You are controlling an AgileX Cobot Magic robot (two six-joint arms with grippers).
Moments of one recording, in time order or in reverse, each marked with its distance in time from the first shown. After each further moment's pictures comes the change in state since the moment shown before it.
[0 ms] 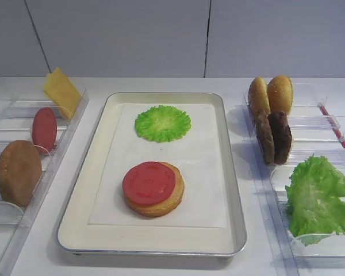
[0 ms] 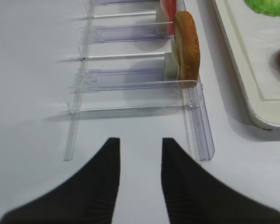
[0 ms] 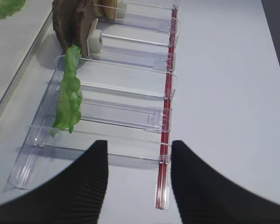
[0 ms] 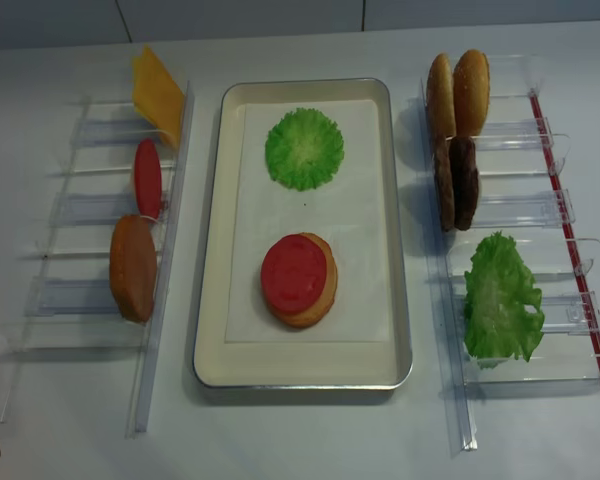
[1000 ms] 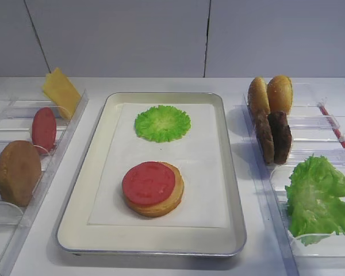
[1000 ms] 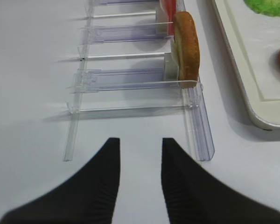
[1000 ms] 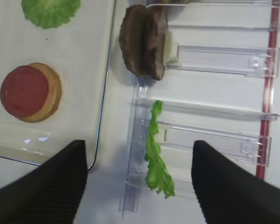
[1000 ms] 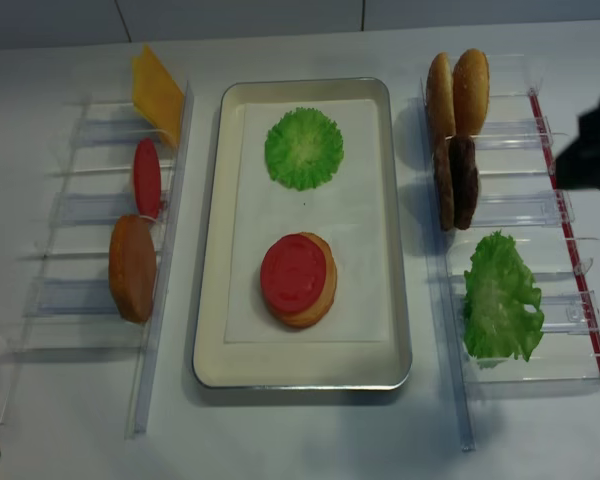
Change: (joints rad) left arm 0.000 0.000 0.000 0.000 0.000 0.000; right arm 0.047 0.991 -0.593 0.235 0.102 0.111
